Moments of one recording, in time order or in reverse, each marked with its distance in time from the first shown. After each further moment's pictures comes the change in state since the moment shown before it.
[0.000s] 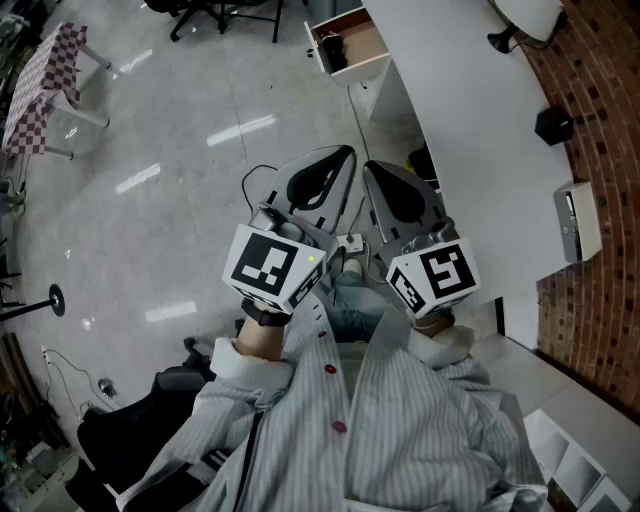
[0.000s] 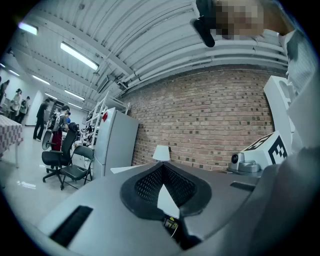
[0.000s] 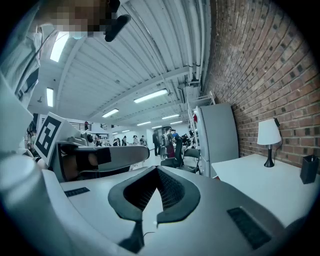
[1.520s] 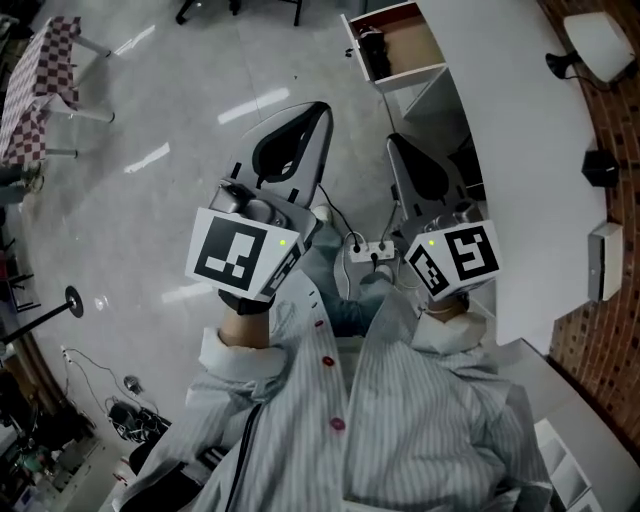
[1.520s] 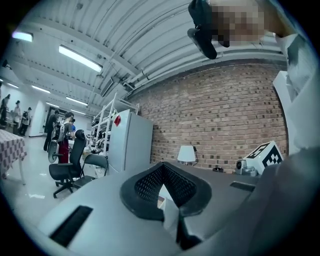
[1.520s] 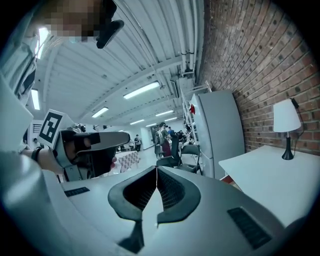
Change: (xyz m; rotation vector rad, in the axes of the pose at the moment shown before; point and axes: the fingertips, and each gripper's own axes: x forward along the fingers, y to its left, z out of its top) left arm 0.058 0.265 0.035 0.079 0.009 0.050; right arm 0.237 -0.052 0.005 0.073 0.016 -0.058
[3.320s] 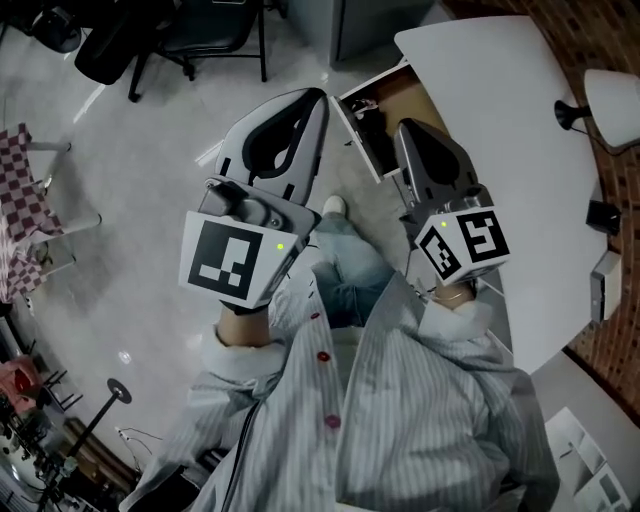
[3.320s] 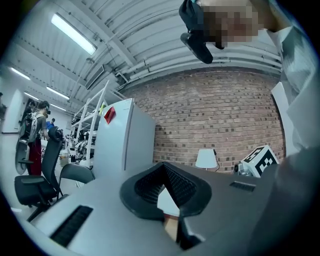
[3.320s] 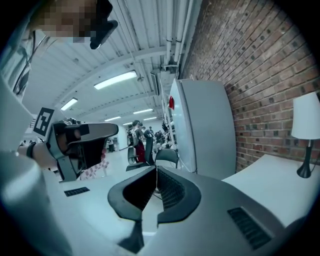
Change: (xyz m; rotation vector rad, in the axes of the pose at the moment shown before) left arm 0.321 0.280 0.016 -0.008 0.001 -0.224; right arm 0.338 -0.231 0.077 0.023 0.008 -0.275
